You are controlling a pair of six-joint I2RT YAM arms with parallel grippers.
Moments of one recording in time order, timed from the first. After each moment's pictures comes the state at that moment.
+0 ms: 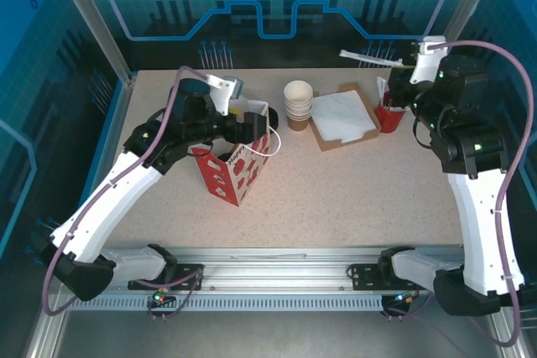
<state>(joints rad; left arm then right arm) -0.52 1.23 1.42 -0.70 0.21 -0.34 0.20 1.15 1.72 -0.86 0.02 0.10</state>
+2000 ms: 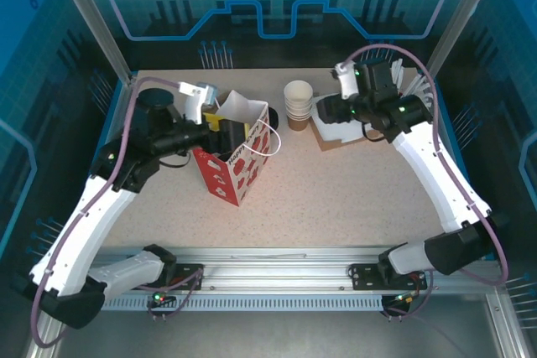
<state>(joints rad) -0.44 1.07 1.36 -0.69 0.42 -0.40 0.34 1.39 1.53 -0.87 -0.02 0.05</state>
